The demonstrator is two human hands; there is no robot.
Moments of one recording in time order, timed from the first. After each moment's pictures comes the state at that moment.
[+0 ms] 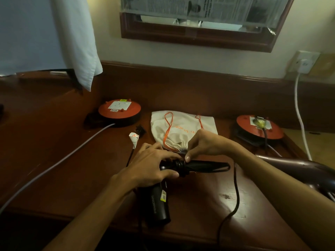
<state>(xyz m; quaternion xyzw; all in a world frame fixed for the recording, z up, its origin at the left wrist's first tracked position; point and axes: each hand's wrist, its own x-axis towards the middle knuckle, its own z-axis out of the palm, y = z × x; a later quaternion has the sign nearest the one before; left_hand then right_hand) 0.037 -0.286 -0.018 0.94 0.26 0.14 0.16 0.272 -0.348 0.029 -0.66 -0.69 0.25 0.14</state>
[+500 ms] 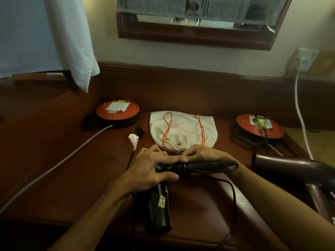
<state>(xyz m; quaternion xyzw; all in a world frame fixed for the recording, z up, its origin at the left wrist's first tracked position) 0.032 -0.284 -0.022 0.92 0.19 0.19 0.27 0.282 -0.341 -0.023 -0.54 -0.58 0.55 0.26</state>
